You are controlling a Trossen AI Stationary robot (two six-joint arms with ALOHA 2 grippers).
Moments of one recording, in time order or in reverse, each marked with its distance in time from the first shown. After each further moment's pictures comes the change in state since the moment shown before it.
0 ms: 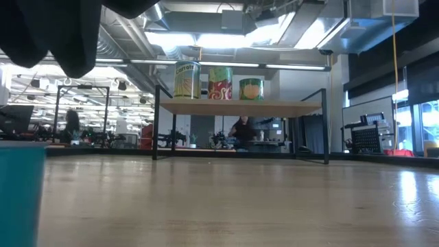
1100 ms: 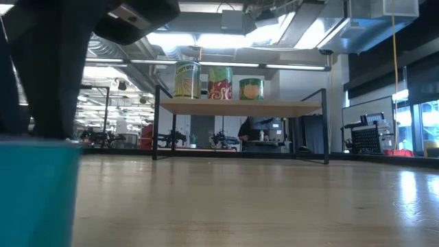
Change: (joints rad) left arm 0.006 0.048 0.000 -0.028 0.025 0.005; right arm 0.000 0.000 0.000 -0.004 0.000 0.003
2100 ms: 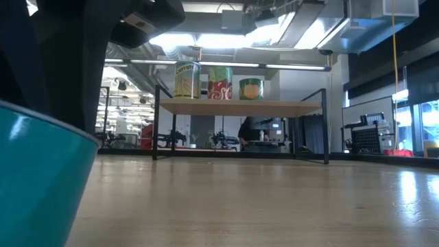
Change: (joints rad) left arm 0.012 0.002 0.000 -0.003 -0.011 0.000; right arm 0.000 0.000 0.000 -0.007 -0.003 0.000
